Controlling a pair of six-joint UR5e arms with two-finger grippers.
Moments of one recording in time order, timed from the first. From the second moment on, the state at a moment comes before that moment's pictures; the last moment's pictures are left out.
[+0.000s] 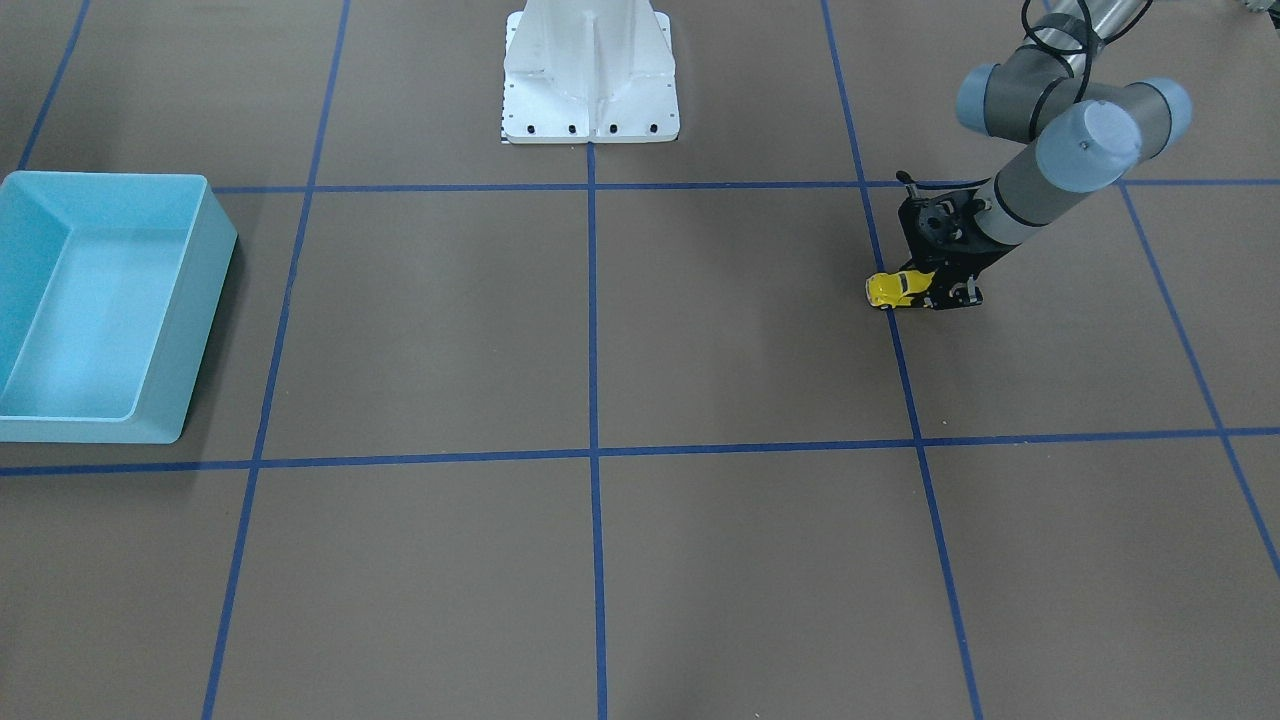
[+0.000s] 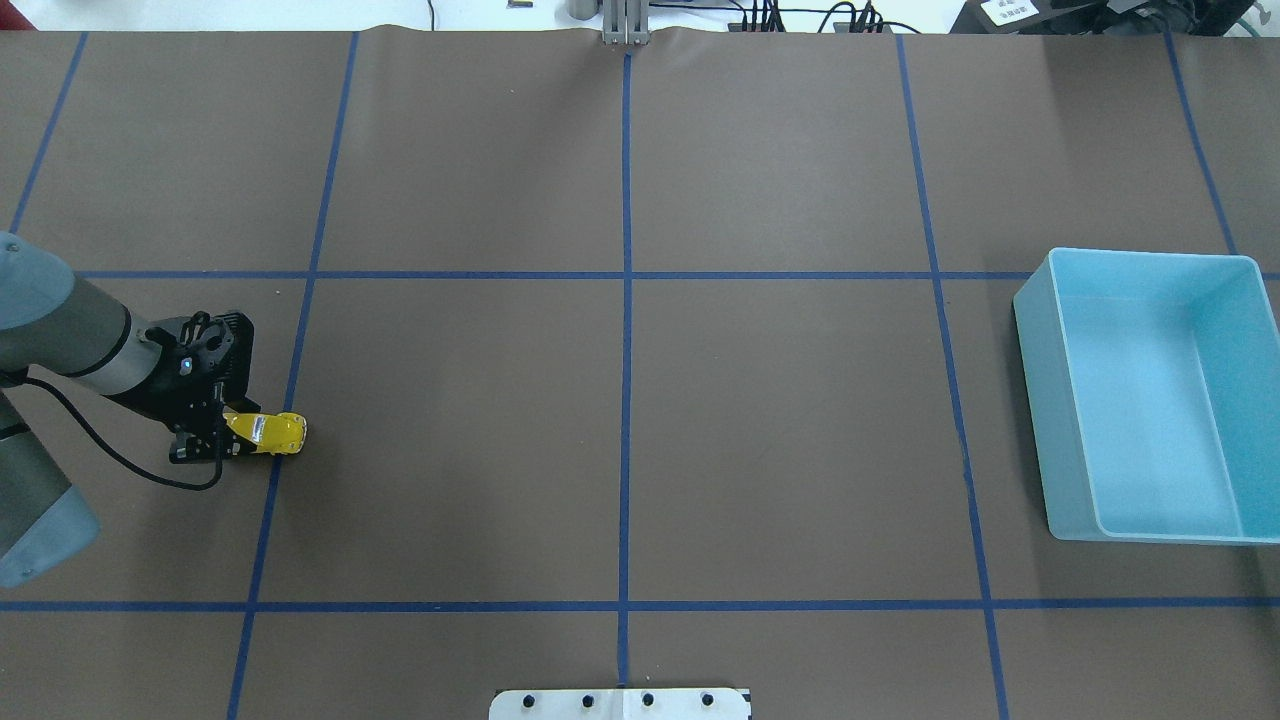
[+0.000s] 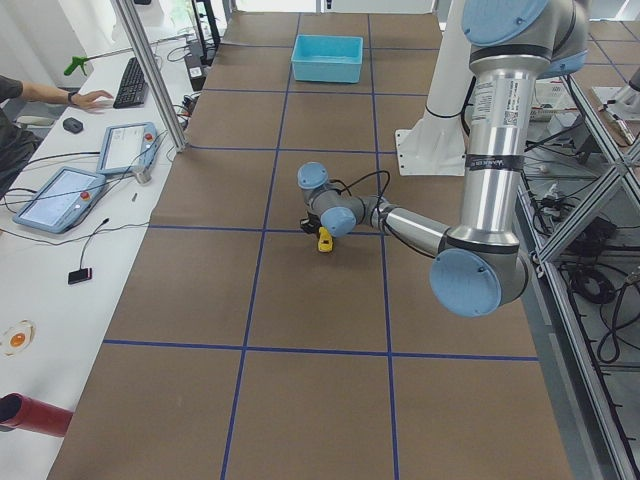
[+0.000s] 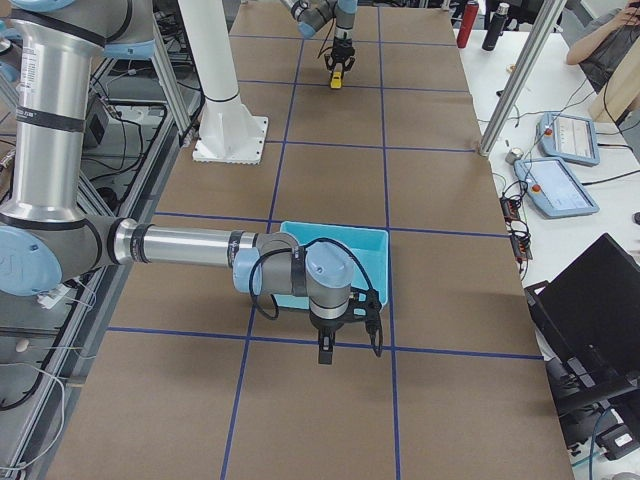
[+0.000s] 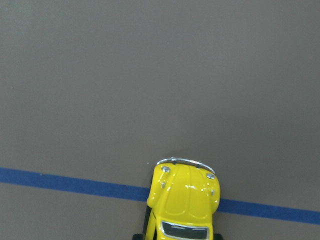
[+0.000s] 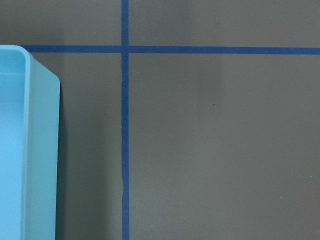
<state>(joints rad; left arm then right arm) -0.76 -1.64 -1.74 -2.08 -2.23 0.38 1.58 -1.76 1.73 -1.54 2.28 0.01</state>
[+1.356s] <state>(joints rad) -0.75 -1.68 -1.63 -2.37 -2.31 0.30 1.58 -1.76 1.73 -1.54 2.28 0.01</state>
